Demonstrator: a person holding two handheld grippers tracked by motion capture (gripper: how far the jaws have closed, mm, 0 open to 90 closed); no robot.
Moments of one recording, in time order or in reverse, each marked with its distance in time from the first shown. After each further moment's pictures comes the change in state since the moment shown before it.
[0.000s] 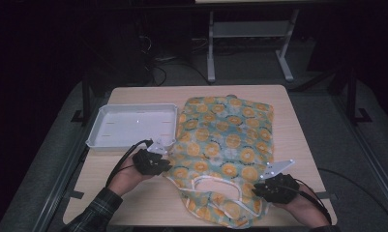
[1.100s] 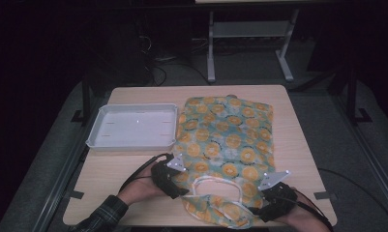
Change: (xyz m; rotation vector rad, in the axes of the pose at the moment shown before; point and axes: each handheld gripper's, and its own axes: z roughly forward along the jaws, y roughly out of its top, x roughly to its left) left arm -0.042 0.011 0.049 0.056 -0.120 0.128; right arm 0.020 -0.016 0.012 0.058 -0.003 -0.009
